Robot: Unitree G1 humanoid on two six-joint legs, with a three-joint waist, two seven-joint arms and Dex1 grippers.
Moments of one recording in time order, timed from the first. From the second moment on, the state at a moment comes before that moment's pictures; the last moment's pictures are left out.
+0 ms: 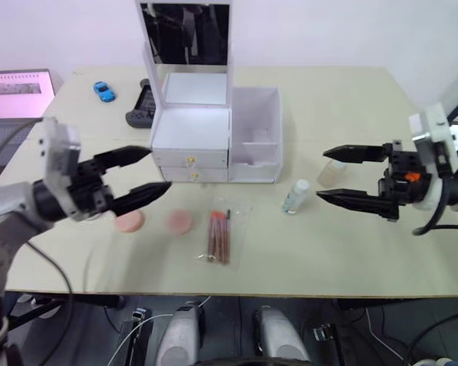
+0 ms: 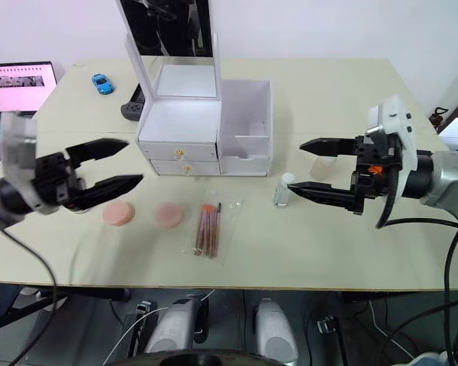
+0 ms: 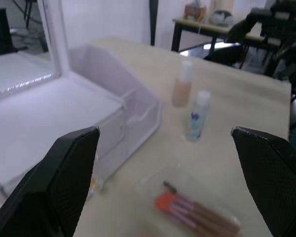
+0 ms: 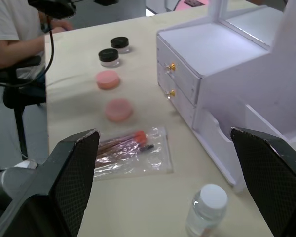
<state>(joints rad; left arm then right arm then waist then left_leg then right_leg) -0.28 0.82 0.39 -0.52 -0.99 0.78 -0.77 -0.33 -1.02 -0.37 -0.47 0.92 0.86 1.00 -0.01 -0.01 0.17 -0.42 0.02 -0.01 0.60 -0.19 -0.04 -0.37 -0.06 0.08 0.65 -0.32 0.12</state>
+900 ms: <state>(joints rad) -0.62 0.85 0.13 -0.55 -1.06 0.96 -0.74 -0.25 -0.85 -0.29 -0.07 0.51 0.57 0.73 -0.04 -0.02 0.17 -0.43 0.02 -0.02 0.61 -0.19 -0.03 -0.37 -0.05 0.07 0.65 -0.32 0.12</state>
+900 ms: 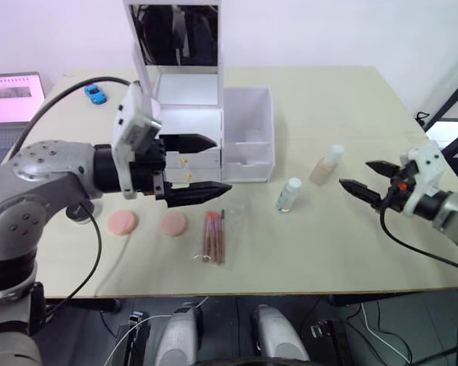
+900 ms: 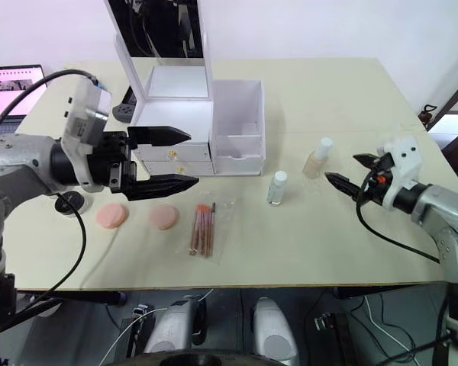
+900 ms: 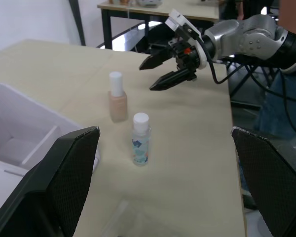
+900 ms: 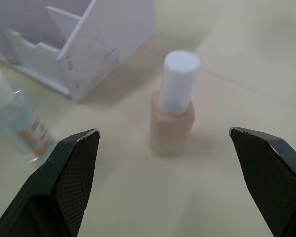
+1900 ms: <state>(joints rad) -0.56 0.84 0.15 -0.59 -1.13 0.95 -0.63 -0.48 -0.69 -0.19 0.24 0.40 0.43 0.75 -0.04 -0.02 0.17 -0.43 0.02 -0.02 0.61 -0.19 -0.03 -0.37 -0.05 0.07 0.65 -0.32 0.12</state>
